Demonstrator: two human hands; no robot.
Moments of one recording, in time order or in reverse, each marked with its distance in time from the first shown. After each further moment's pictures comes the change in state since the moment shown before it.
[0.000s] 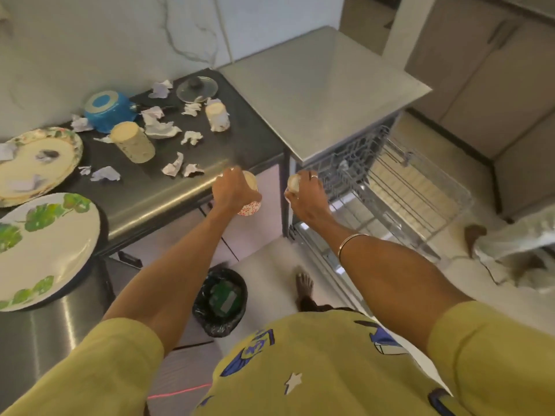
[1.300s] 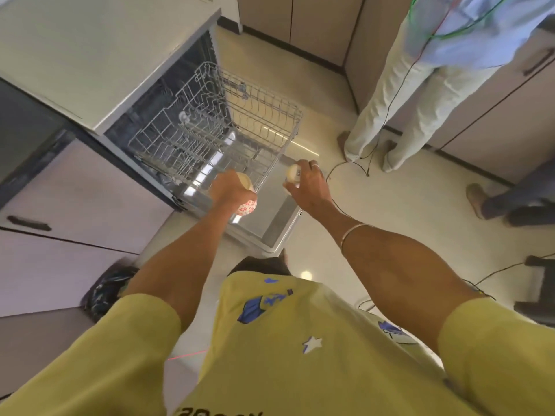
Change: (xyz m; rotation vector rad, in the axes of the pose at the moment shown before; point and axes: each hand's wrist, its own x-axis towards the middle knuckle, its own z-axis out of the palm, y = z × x) left_hand -0.208 0.328 0.228 0.000 -0.333 0.249; right_hand -0.228 0.350 -0.212 0.004 0.180 0.365
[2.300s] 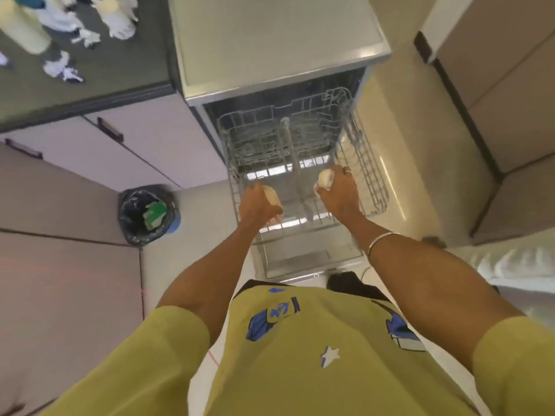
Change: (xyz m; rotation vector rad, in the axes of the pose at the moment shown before) left_hand 0.141 0.038 0.008 -0.383 0.210 -0.640; right_hand 0.312 -0.042 0.040 -0.037 -0.442 -0.369
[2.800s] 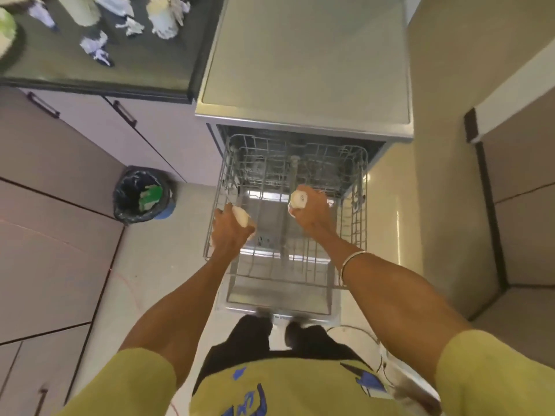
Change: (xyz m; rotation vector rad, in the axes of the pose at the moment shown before) left_hand 0.040 0.046 0.018 -0.255 0.302 -0.359; right_hand 0.135 -0.023 -0.012 0.027 -0.329 -0.293
